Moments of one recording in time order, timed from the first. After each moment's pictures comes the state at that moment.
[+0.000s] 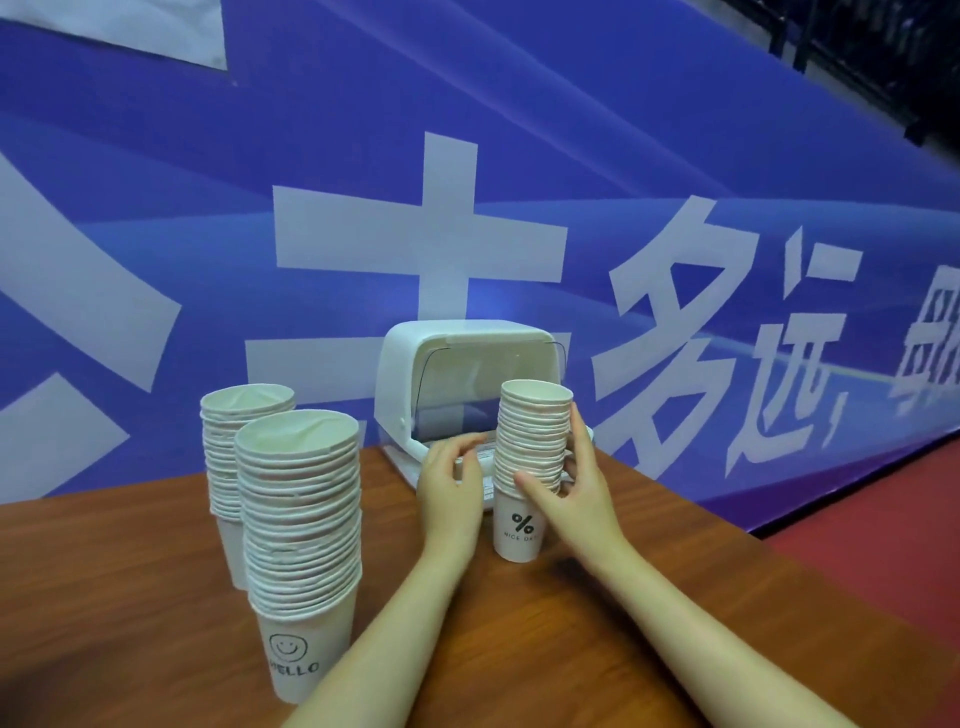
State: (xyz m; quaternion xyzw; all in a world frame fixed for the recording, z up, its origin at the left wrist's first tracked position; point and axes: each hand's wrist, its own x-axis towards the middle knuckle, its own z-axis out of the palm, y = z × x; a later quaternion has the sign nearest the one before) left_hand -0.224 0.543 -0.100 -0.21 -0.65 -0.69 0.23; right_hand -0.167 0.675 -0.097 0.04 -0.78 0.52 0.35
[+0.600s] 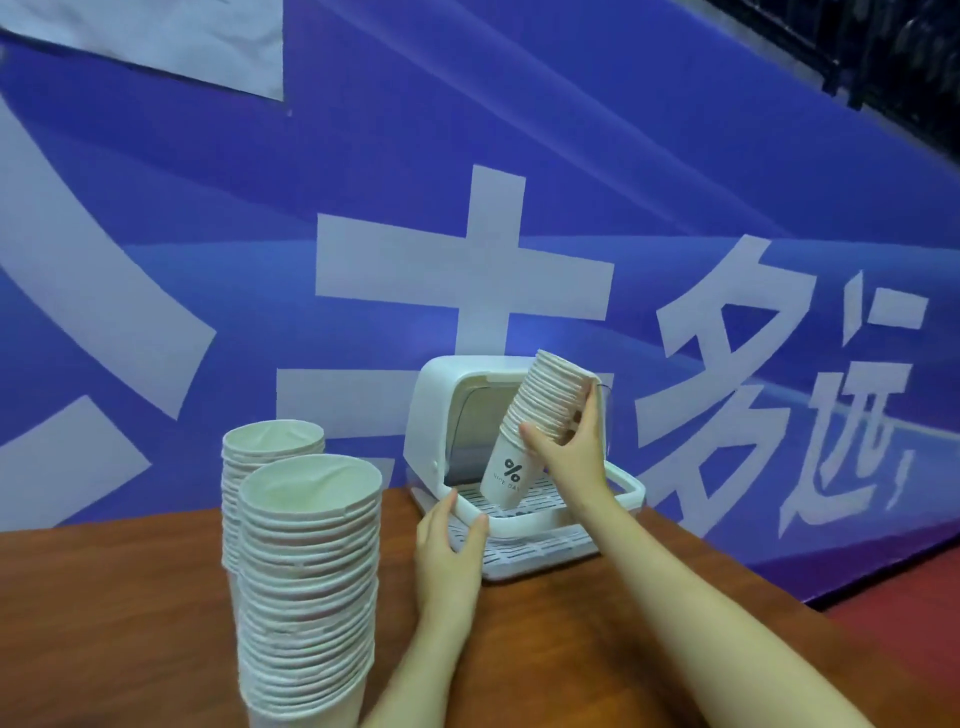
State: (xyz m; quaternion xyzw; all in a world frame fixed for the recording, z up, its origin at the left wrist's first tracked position) left_hand -0.272 0.527 -0.133 -0.10 -0.68 -0.71 0.13; right_hand -0.286 0.670 -0.042 0.00 -0.73 0.57 0.37
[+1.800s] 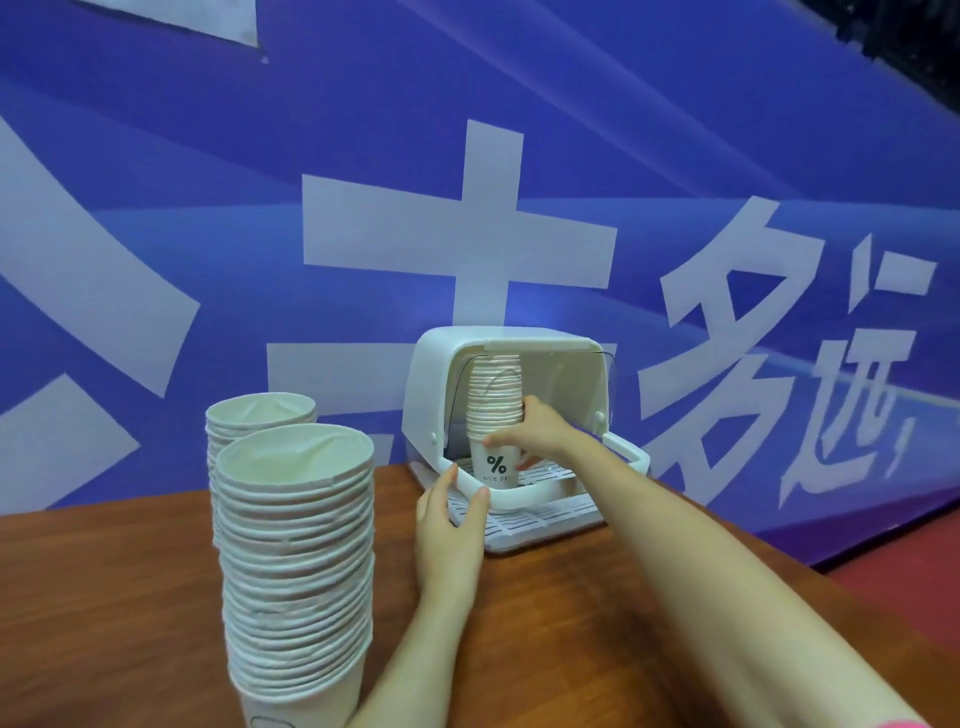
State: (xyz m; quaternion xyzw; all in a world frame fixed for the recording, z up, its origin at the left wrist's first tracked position) left_hand -0.271 0.524 -0.131 -0.09 -0.68 -0.72 0.12; right_hand -0.323 0.667 -0.031 -0.02 -0.91 0.41 0.11
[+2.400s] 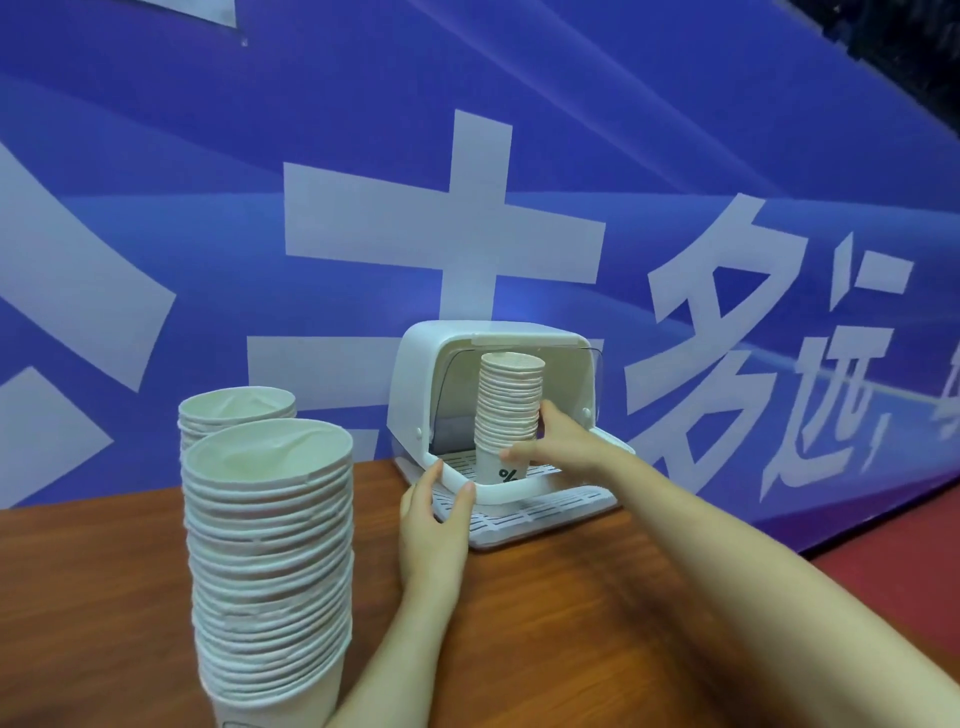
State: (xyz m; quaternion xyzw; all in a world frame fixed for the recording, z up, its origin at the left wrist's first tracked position) left_hand -0.275 0.526 -0.134 -0.09 -0.68 -0.71 0.13; right_hand -0.297 0.702 -0.045 0.01 -0.89 0.45 0.09
